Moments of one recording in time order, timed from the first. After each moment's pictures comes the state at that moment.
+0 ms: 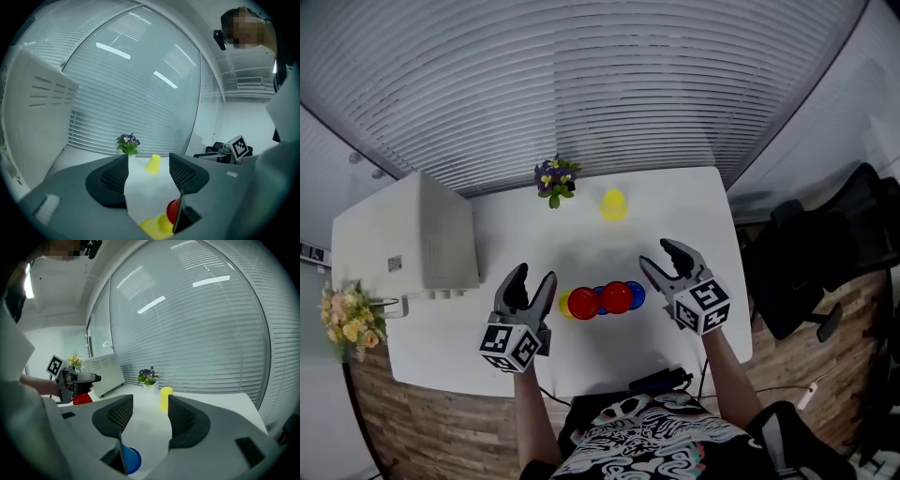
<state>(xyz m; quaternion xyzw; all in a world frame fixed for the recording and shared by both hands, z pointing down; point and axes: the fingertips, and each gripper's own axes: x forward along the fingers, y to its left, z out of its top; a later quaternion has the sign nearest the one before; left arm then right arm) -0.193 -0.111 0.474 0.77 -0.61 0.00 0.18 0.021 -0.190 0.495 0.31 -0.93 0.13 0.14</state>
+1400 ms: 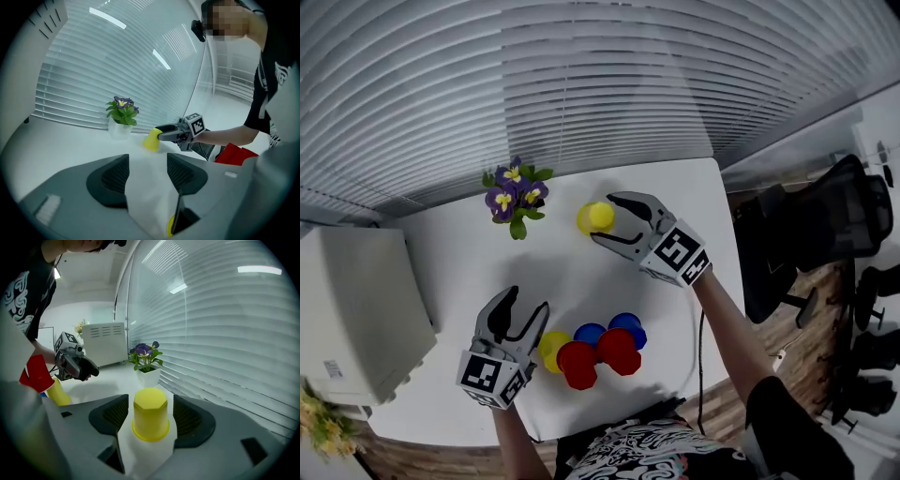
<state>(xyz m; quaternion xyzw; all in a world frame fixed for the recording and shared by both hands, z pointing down) -0.178 -0.170 0.568 0.83 -0.48 0.07 0.26 -0.075 -0.314 0.574 0.14 -0.96 0.02 0.26</state>
